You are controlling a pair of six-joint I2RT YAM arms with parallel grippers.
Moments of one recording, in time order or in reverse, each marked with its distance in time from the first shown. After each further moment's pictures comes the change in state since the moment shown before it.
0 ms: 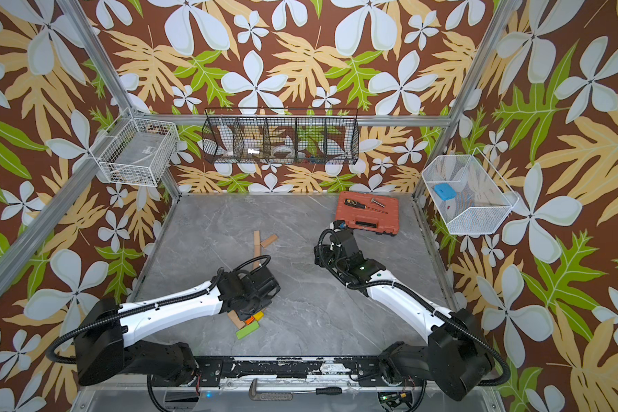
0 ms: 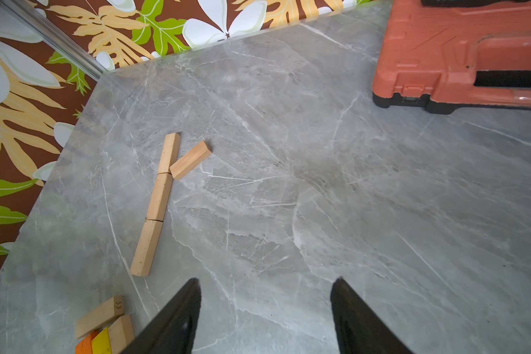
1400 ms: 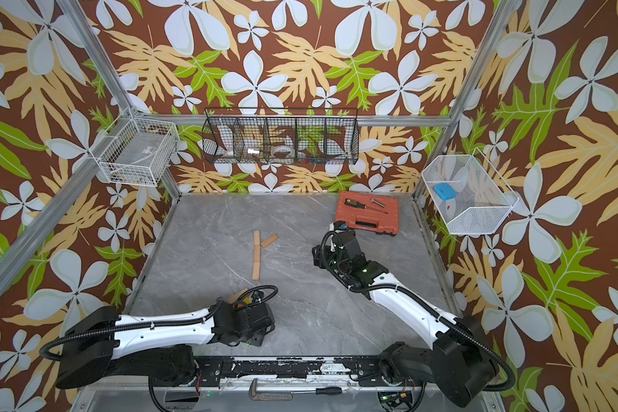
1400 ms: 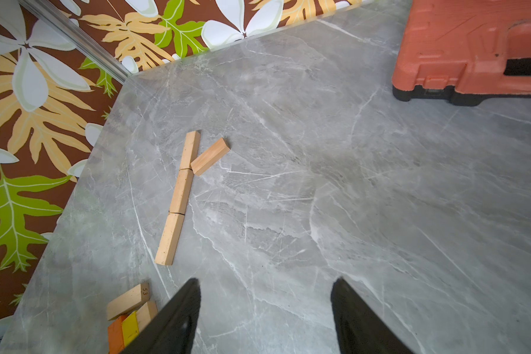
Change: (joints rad) left arm -0.189 -0.081 -0.245 0.149 -0.031 0.669; right arm 0.000 -0.037 -0.019 0.013 -0.056 0.029
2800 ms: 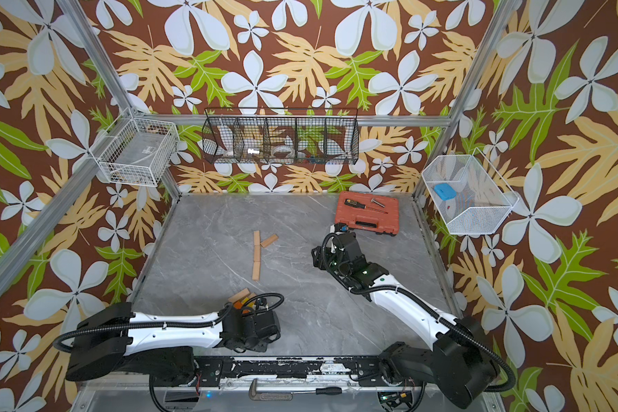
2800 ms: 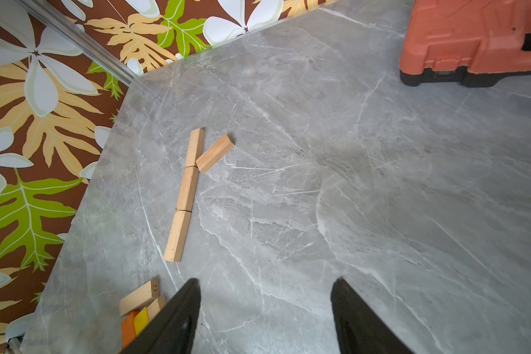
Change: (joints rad) left arm -0.079 0.095 0.026 0.063 0.083 -0.182; right arm 0.000 -0.008 -0.020 0.010 -0.025 0.045
